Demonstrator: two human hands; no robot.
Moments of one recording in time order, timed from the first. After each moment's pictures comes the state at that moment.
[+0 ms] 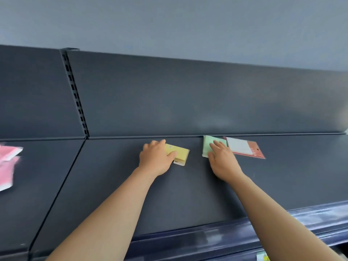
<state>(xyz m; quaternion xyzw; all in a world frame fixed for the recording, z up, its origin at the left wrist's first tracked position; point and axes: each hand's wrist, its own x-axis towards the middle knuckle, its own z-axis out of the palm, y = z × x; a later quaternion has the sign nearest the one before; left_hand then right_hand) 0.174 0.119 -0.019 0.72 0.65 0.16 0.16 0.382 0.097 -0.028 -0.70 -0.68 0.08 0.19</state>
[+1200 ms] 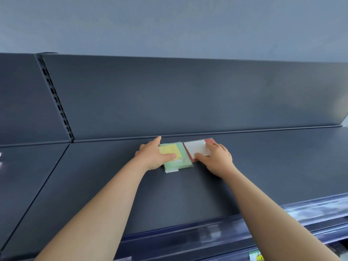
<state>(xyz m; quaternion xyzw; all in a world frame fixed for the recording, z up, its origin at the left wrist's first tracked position) 0.201 0.134 -0.020 0.68 0.63 0.19 0.32 0.417 0.106 -0.036 -0.74 -0.63 0.11 0.20</state>
